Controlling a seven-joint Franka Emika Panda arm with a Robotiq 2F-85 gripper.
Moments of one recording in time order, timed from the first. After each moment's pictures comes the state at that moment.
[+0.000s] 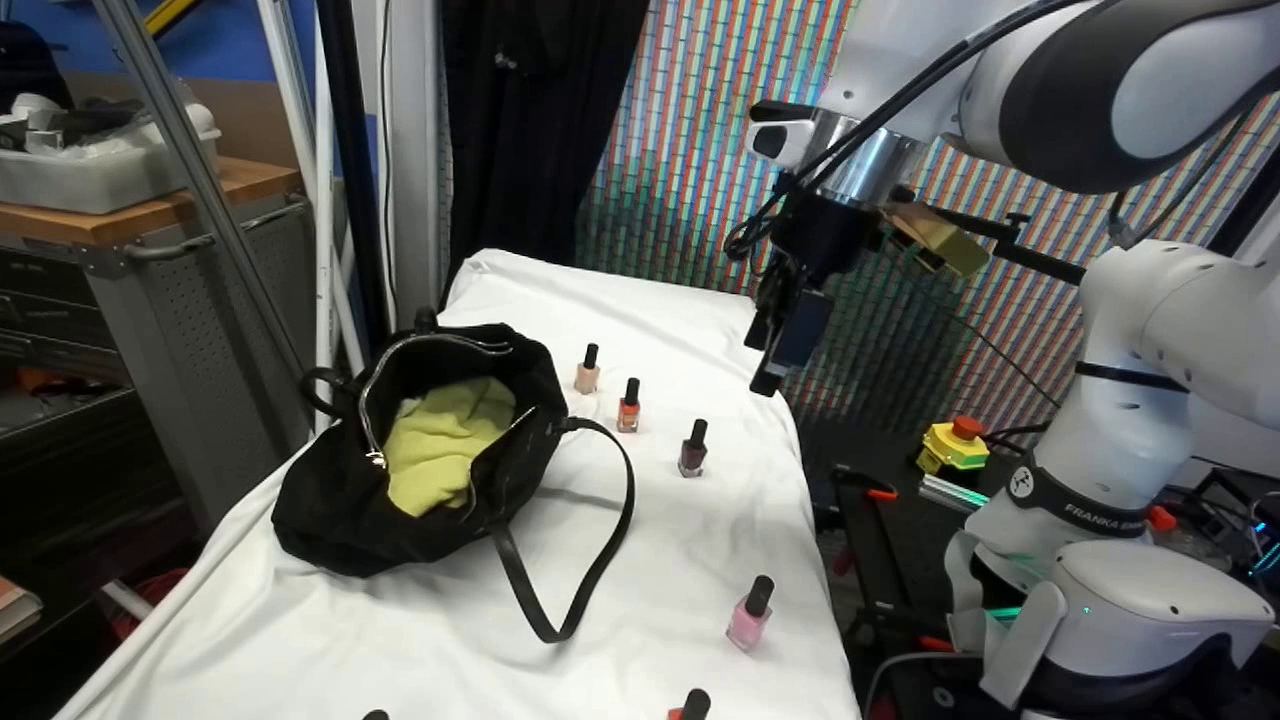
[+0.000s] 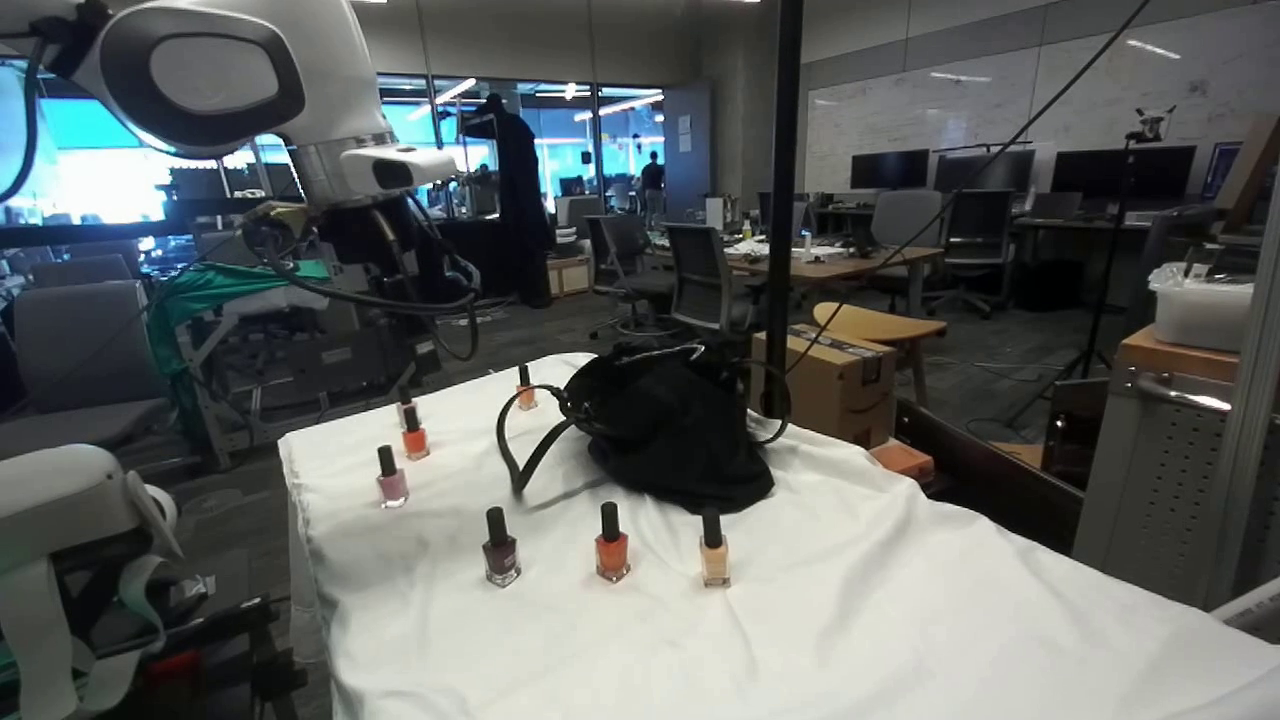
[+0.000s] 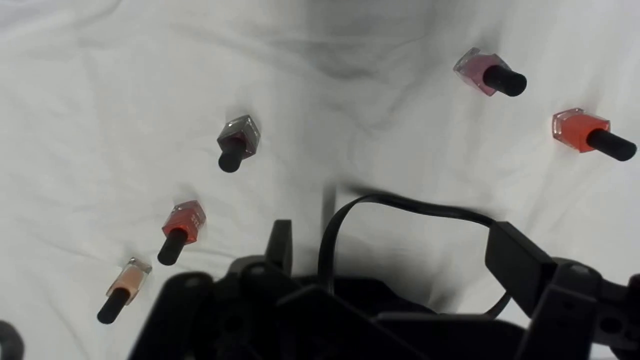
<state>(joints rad) 0.10 -0.47 0.12 -2.67 0.08 2.37 0.11</state>
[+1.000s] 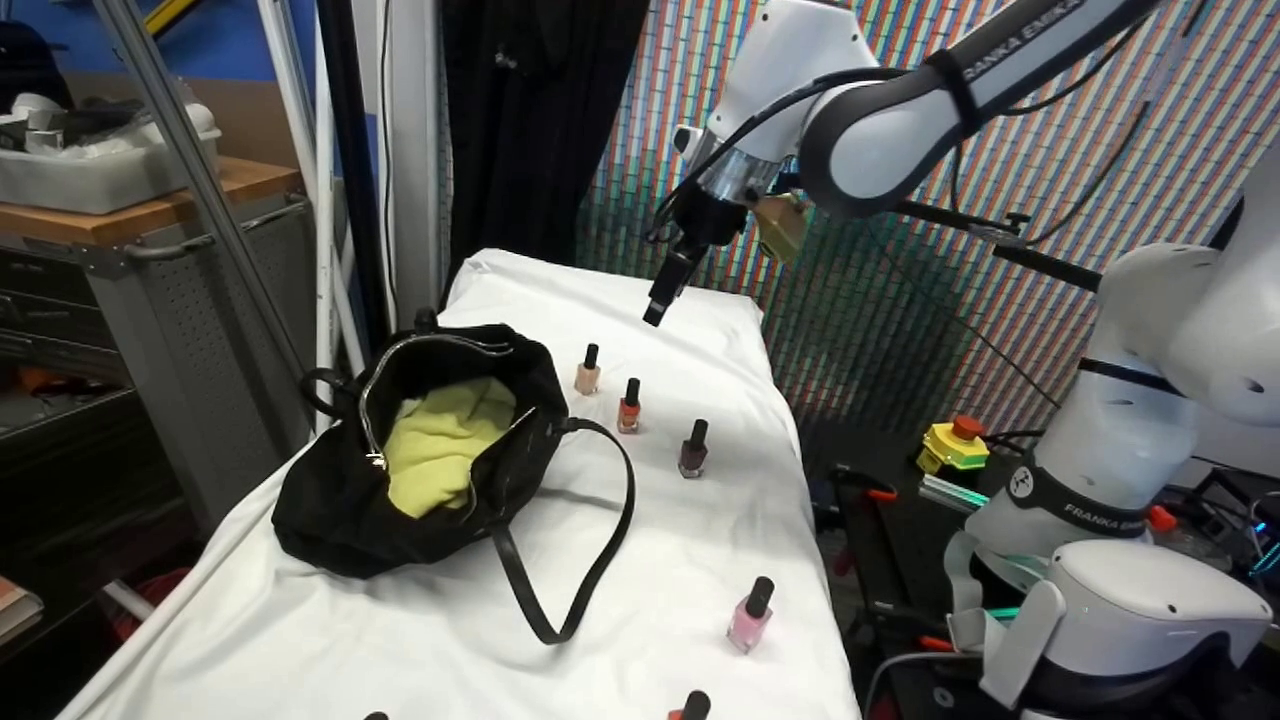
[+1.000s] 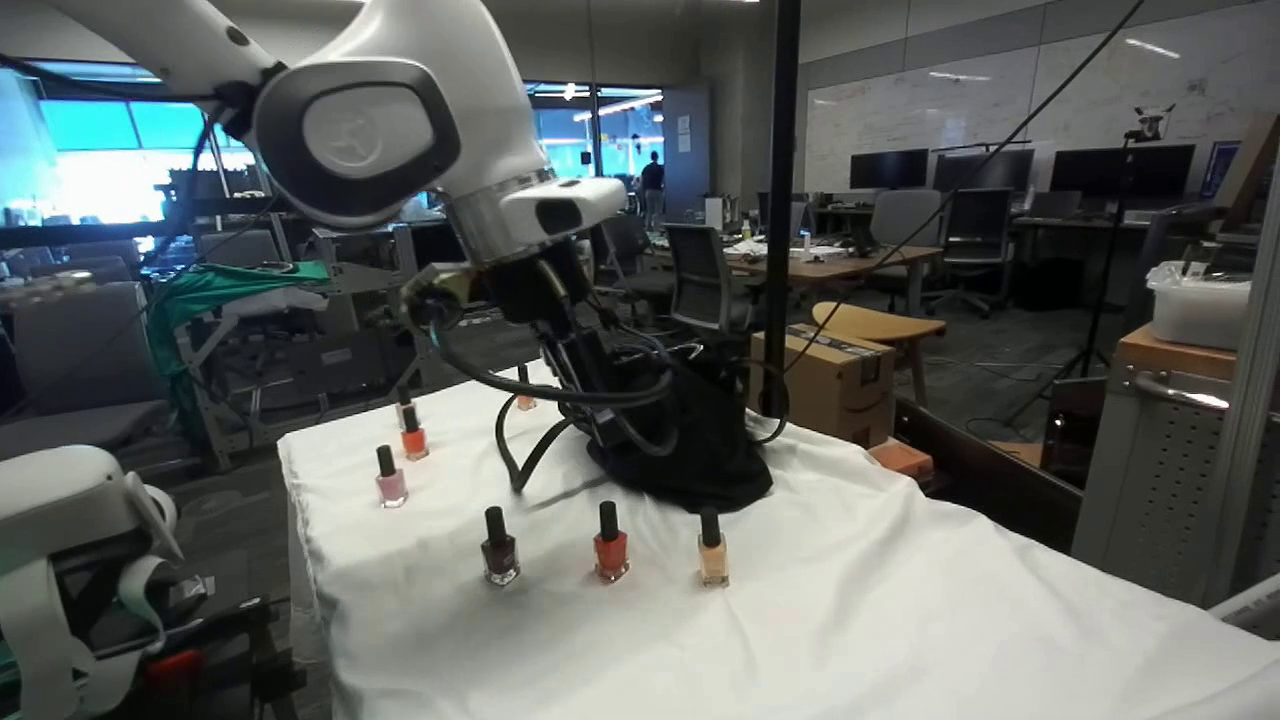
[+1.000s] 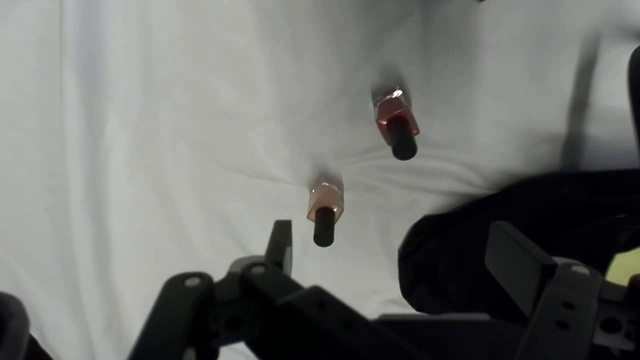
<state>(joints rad) -0.15 -0.12 0.00 -2.49 -0.15 2.65 0.13</state>
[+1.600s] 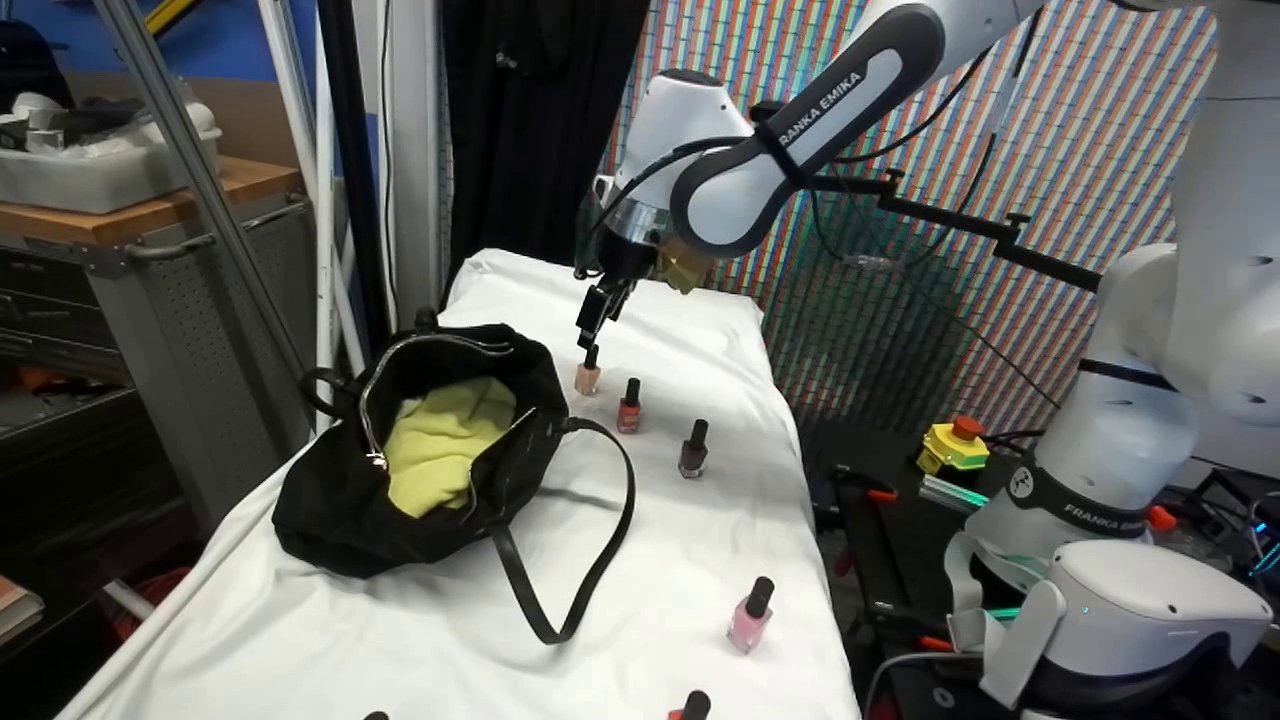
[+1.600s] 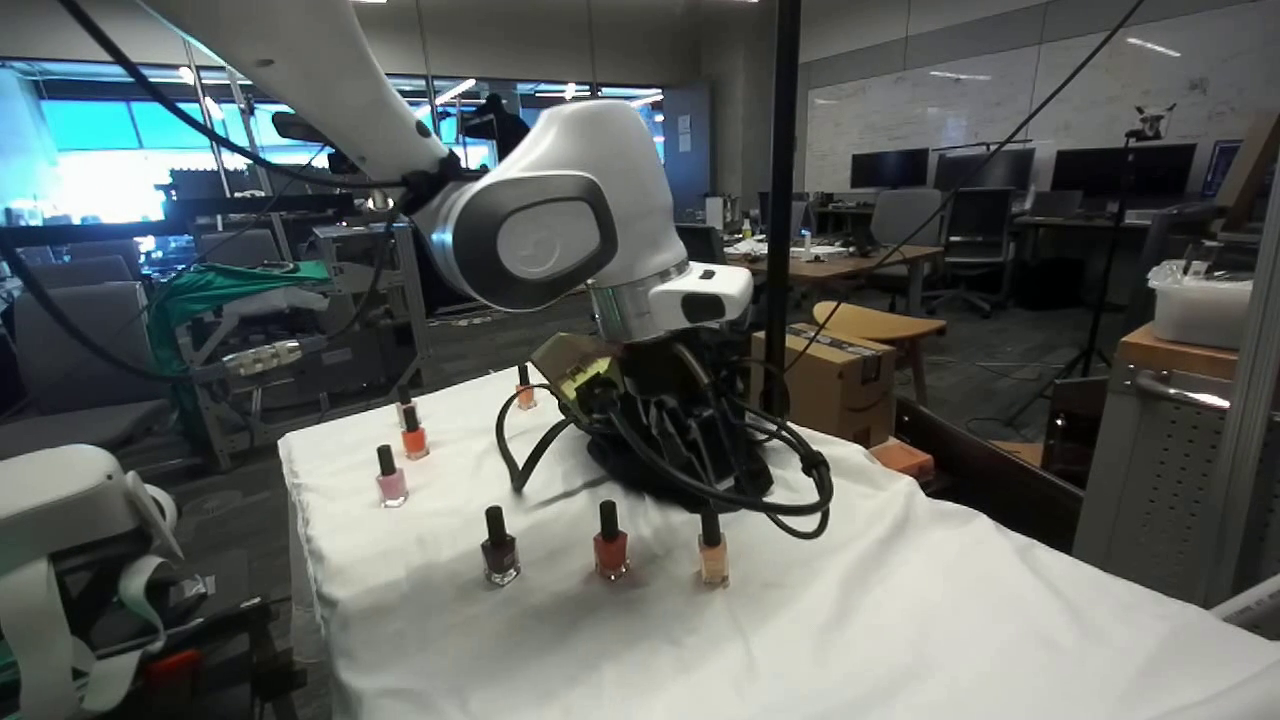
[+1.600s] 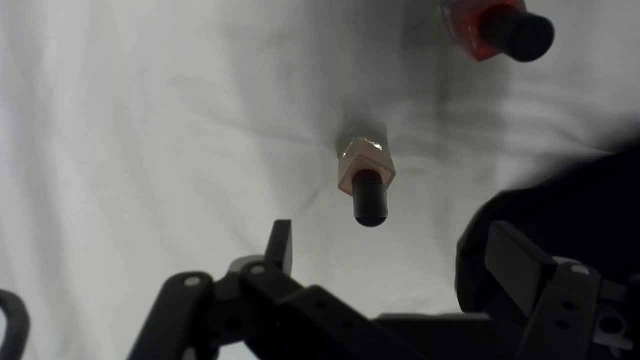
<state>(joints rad) -0.15 0.27 -0.05 -2.19 -0.12 2.71 0.07</state>
